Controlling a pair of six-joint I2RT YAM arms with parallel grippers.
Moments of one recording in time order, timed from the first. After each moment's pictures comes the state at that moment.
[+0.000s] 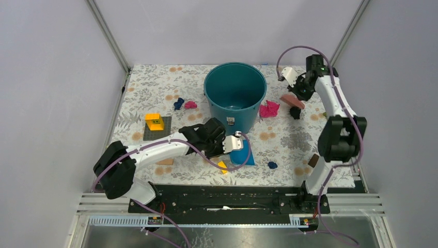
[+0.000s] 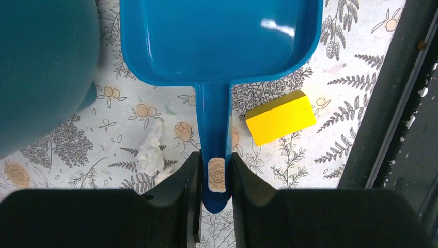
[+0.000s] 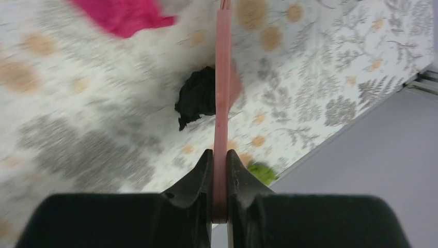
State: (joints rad) left arm -0.90 1.46 0.95 -0.52 0.19 0.52; right arm -0.03 1.92 1.70 -0.89 -0.13 -1.03
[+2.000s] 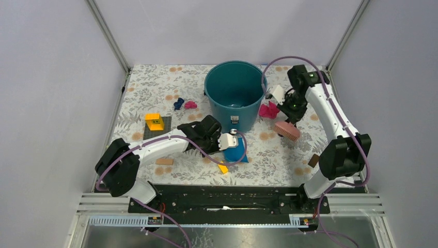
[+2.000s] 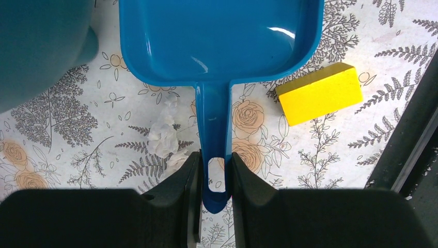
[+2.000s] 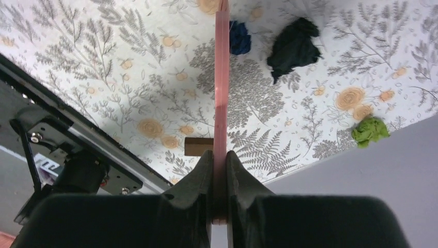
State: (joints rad) left arm -0.82 1.49 0.94 -0.54 0.18 0.58; right arm 0.21 1.63 1.57 -1.37 -0.09 -0.83
